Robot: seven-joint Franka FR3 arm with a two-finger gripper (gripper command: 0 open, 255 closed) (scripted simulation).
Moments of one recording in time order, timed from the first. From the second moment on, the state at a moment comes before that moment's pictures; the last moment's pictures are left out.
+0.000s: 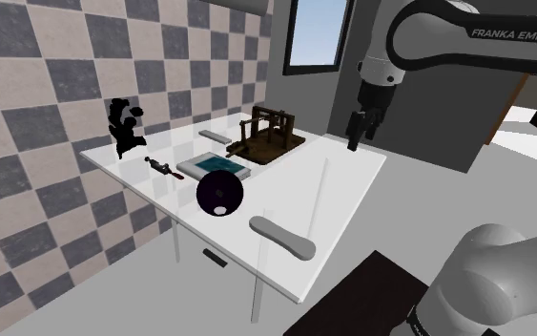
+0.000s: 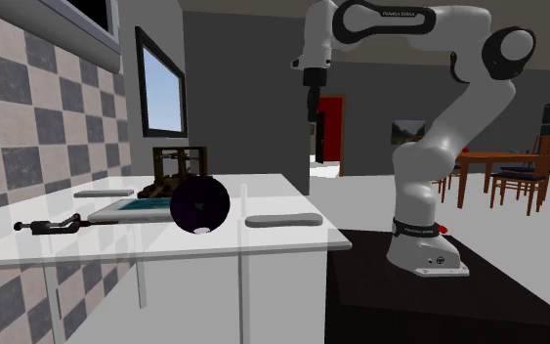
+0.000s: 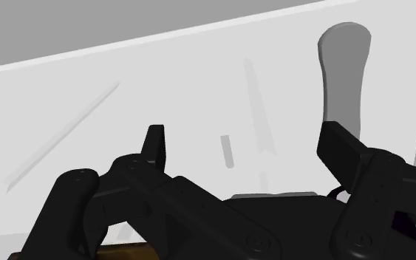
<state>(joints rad) -0.02 -0.74 0.02 -2.28 -0.11 1.60 -0.08</state>
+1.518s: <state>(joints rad) 0.12 -0.37 0.20 -2.55 0.05 2.17 0.06</state>
